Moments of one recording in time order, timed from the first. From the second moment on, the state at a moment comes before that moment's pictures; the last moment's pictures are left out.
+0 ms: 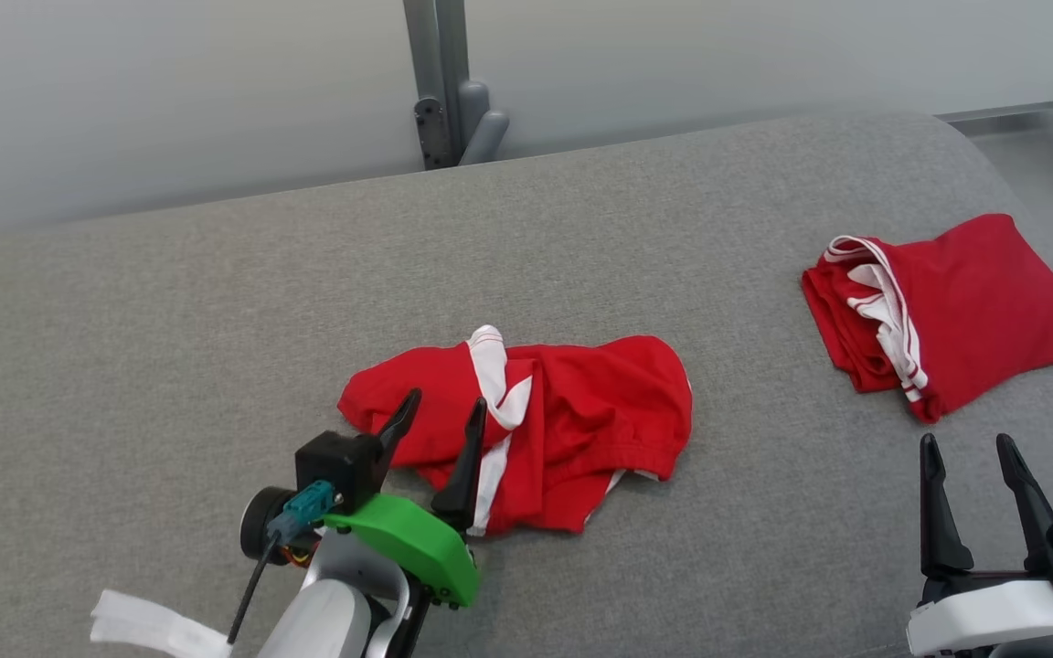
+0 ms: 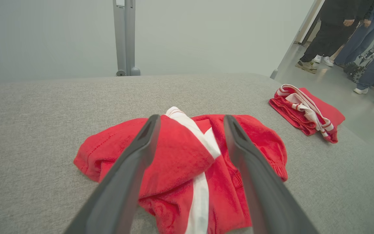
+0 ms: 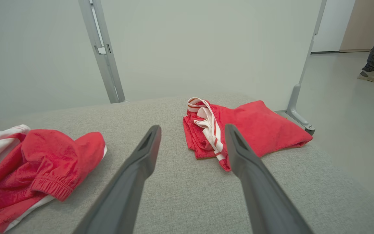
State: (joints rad) left arm -0.20 0.05 -0.40 0.28 -0.39 -0.06 -0.11; right arm 0.12 -0.05 -0.16 0.04 0.10 0.13 -0.26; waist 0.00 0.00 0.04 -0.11
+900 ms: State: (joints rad) left arm -0.30 0.11 -0.35 0.44 -0.45 0.06 -0.08; right arm 0.11 -0.05 -0.18 0.04 0.13 0.13 -0.26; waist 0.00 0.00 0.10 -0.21
